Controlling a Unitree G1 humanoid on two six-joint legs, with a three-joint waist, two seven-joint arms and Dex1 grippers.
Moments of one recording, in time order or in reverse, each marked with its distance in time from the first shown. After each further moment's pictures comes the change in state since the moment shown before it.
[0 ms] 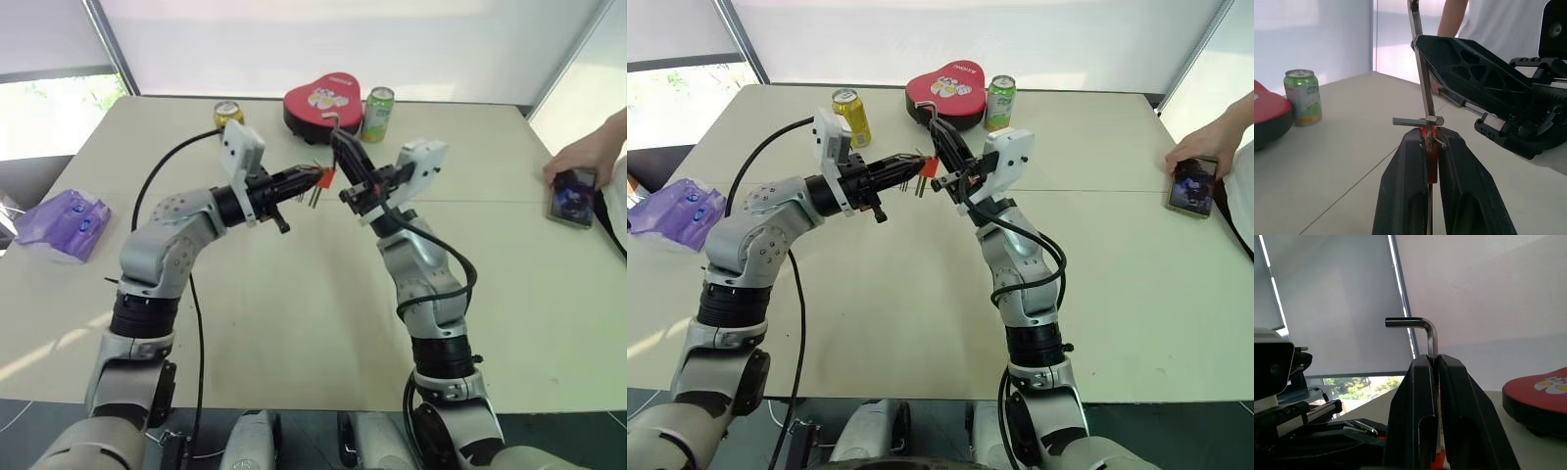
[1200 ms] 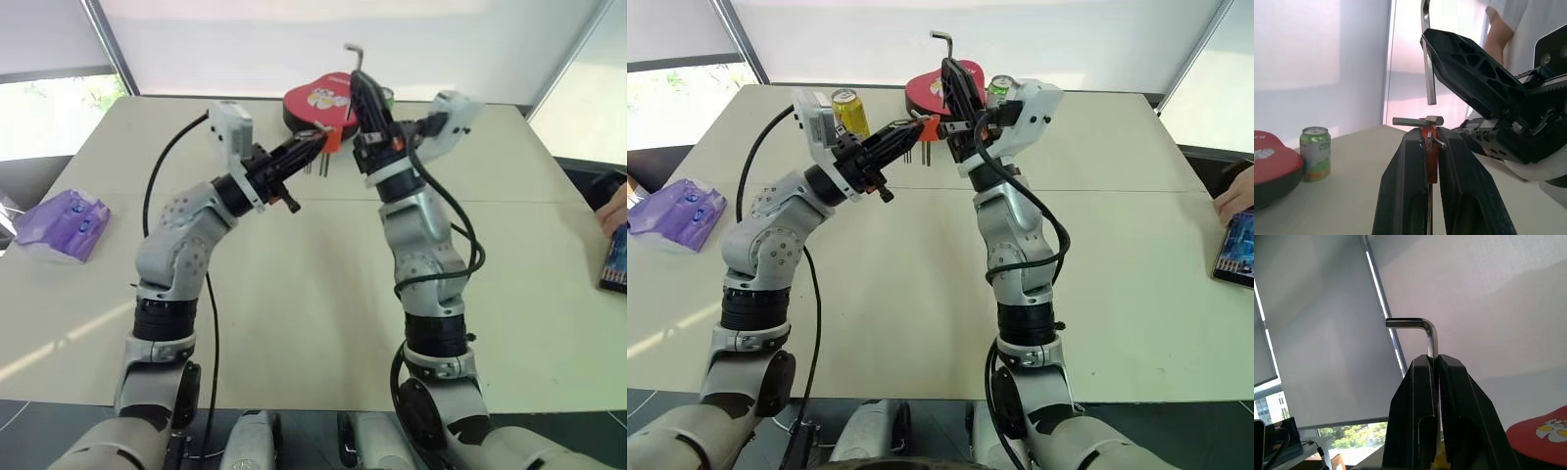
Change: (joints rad) left arm 0.001 -0.137 0.072 -0.027 -0.018 -0.132 0.083; right arm -0.142 0.058 -0.068 -0.019 0.072 0.008 -0.129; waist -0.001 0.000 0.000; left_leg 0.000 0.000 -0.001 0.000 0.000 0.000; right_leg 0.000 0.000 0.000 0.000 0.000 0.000
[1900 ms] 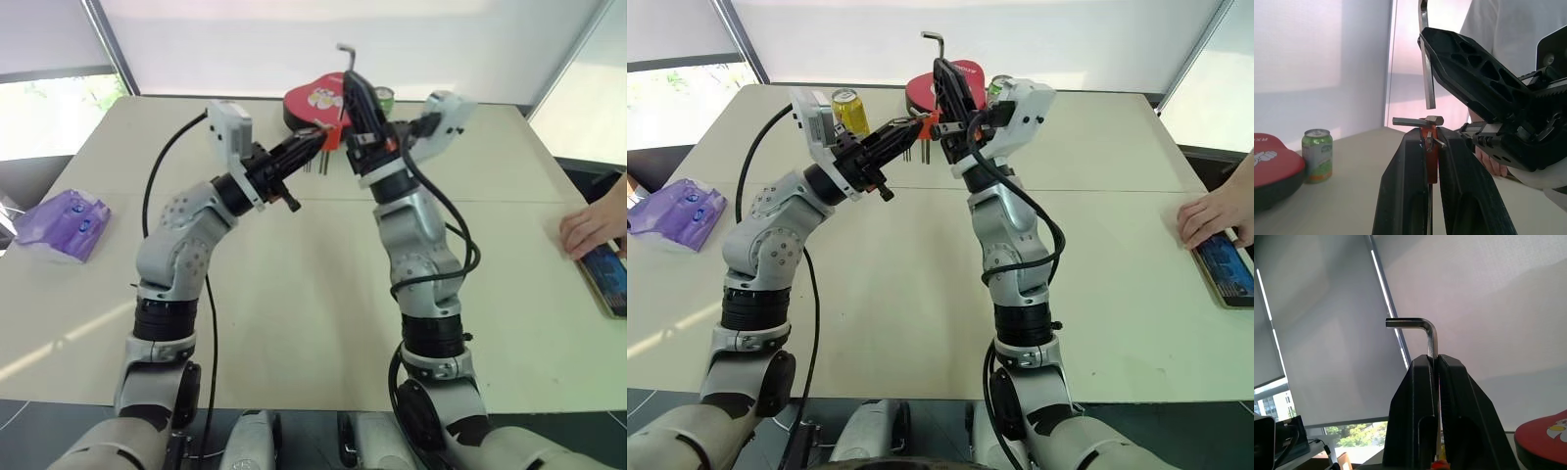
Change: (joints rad) left arm 0.000 0.000 -0.004 0.000 0.000 -0.004 0.000; right arm 0.000 0.009 0.029 0.000 0.002 -0.003 -0.003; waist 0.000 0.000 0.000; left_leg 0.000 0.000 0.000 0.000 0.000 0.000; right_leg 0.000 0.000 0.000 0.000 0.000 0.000
